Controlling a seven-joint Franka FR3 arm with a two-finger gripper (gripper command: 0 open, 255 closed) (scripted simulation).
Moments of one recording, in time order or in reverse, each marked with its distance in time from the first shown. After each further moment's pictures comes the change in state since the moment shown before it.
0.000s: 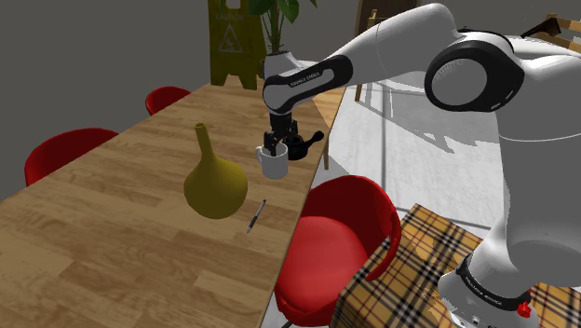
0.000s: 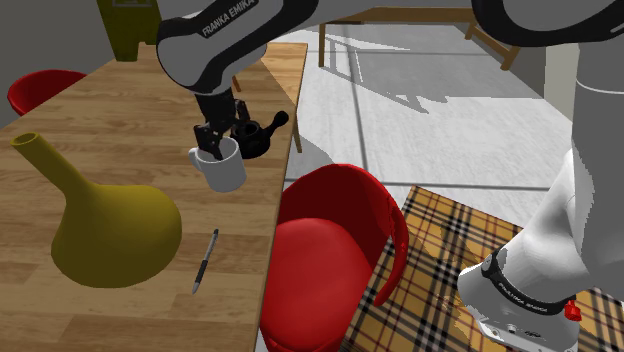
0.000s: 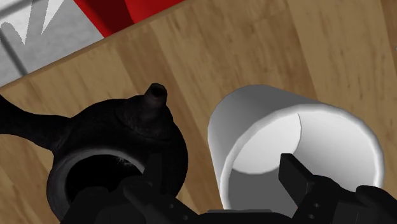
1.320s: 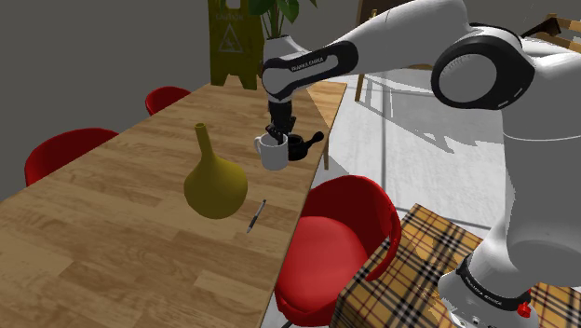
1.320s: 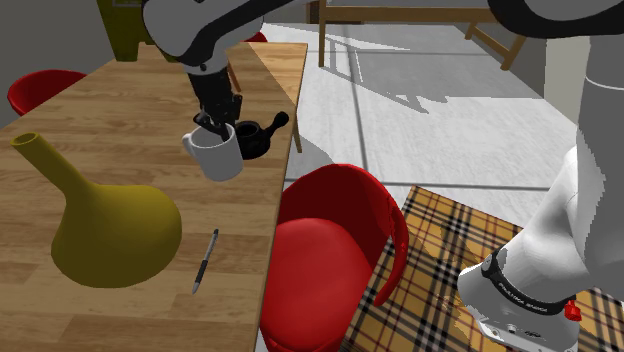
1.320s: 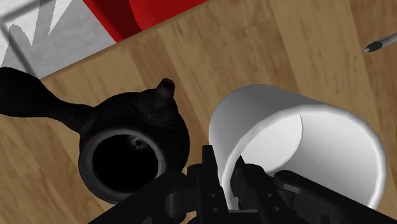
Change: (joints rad) arm -0.001 -0.033 0.000 0.056 0.001 -0.090 -0.002
